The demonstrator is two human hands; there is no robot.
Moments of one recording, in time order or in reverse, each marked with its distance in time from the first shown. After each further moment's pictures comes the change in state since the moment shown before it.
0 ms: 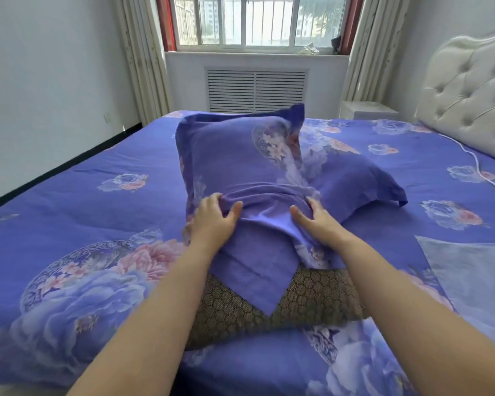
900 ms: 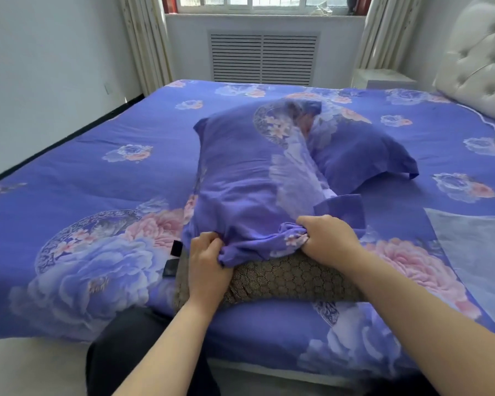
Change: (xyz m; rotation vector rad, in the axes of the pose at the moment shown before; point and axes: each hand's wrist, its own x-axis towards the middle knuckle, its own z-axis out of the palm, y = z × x) left_hand -0.126 -0.072 0.024 -0.086 0.274 0.312; right_hand -0.087 -0.005 0.022 -0.626 -0.038 -0.310
